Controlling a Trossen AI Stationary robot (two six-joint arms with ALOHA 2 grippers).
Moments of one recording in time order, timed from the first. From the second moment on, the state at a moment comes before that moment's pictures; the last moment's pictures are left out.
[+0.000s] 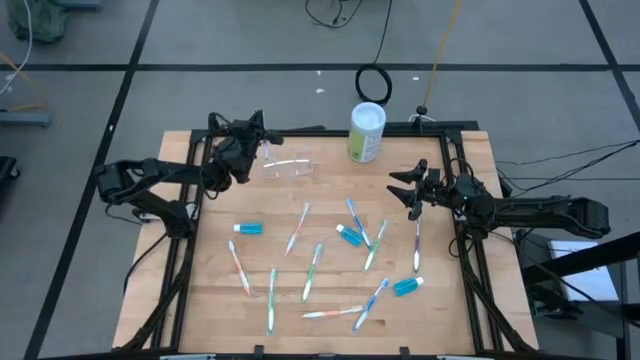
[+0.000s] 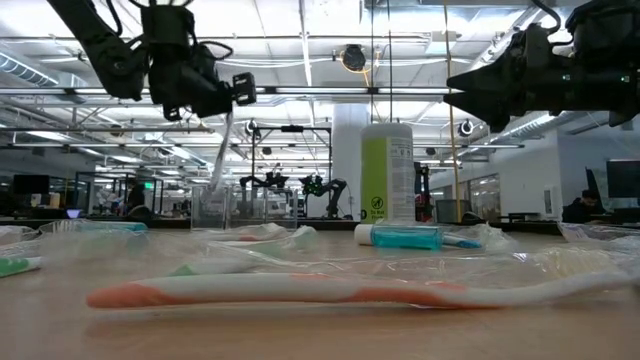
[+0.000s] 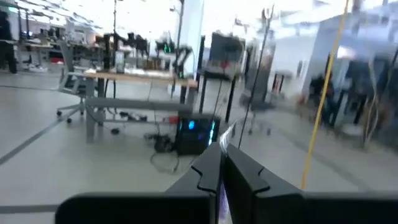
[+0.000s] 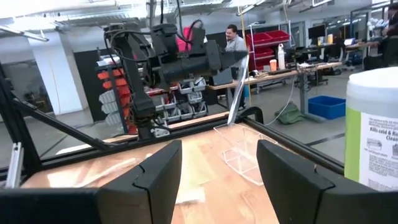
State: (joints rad) left arm 0.47 1.43 0.55 1.03 -0.83 -0.03; right arm -0.32 0.72 0.05 0.81 -0.07 0.17
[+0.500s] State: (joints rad) left arm 0.42 1.43 0.55 0.63 -0.83 -0.10; right arm -0.32 0.72 0.05 0.81 -0.07 0.12
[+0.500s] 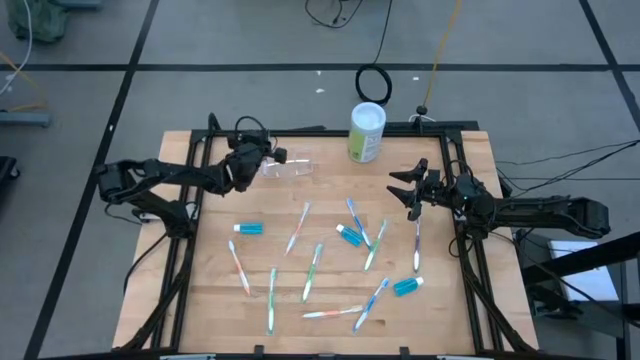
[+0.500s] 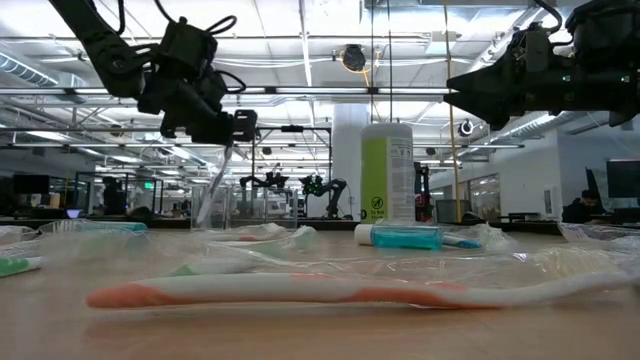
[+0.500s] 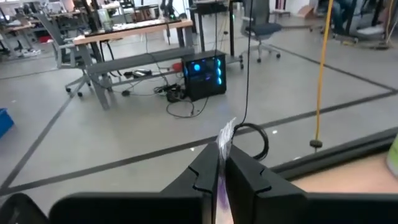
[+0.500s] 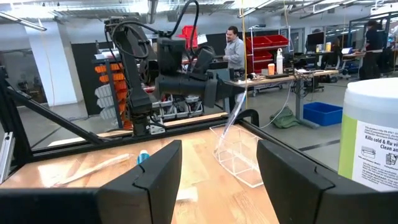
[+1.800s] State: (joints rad) left arm 0.20 1.05 0.71 -0.62 -0.16 -0.08; right arm -0.32 0.72 0.05 0.80 -0.08 0.12
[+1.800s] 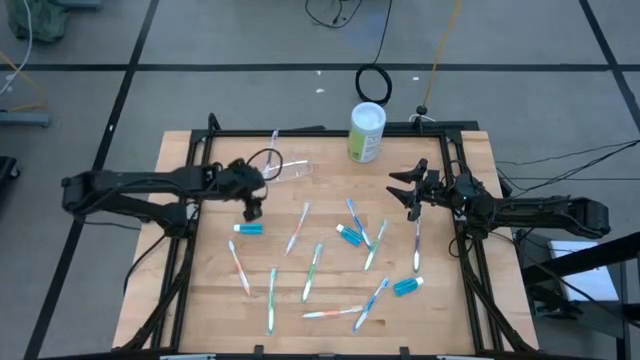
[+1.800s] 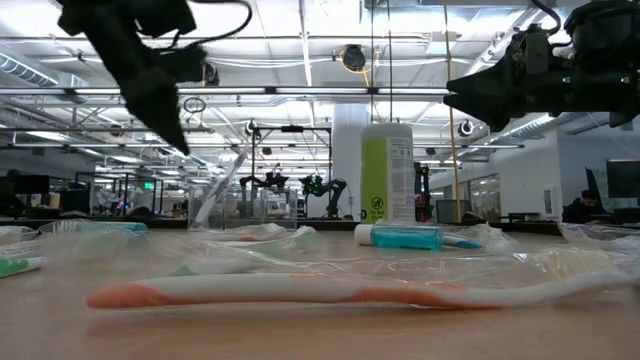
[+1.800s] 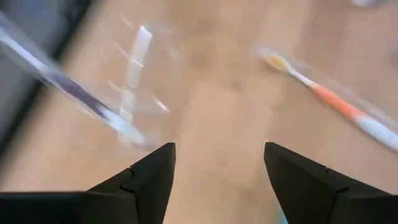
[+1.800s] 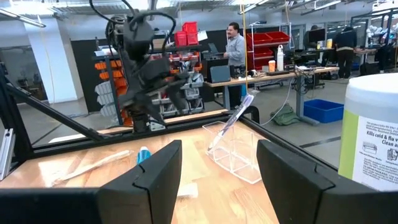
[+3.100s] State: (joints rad) left arm 0.02 1.21 0.59 -0.79 0.14 -0.78; right arm -0.32 0.72 0.05 0.78 -0.08 0.13
